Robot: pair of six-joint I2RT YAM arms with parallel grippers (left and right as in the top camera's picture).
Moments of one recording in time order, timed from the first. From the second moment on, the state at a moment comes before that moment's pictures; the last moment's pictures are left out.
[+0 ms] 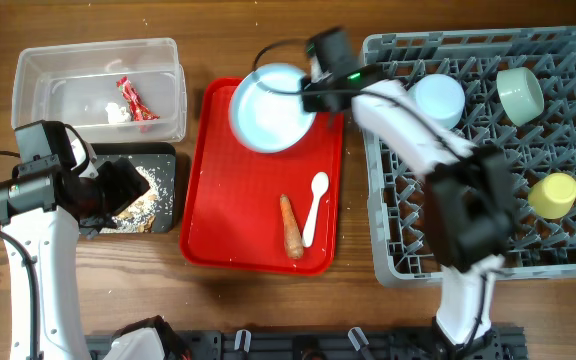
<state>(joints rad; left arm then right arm) 0.32 1.26 1.05 -1.09 0.18 -0.37 0.41 2.04 1.64 -0.57 0.00 0.24</state>
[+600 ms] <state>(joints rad) 0.32 1.26 1.05 -1.09 0.18 -0.37 0.05 1.61 1.63 -0.70 0.83 0.01</state>
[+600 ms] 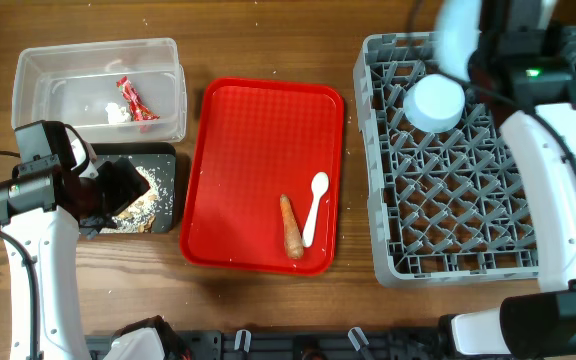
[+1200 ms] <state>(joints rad) 0.32 1.26 1.05 -1.09 0.18 -0.37 -0.03 1.61 1.38 -0.62 0.86 0.01</state>
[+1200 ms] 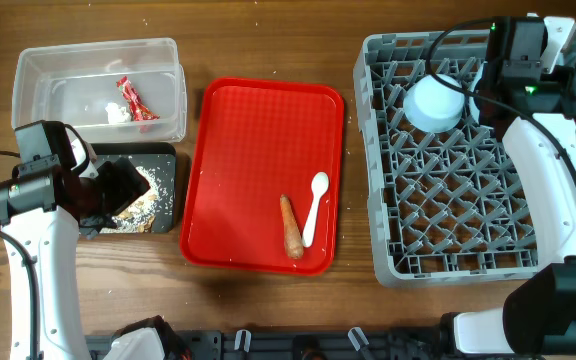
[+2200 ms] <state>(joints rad) 0.32 1.26 1.05 -1.08 0.18 -0.37 -0.01 1.60 1.37 -1.18 0.73 0.29</state>
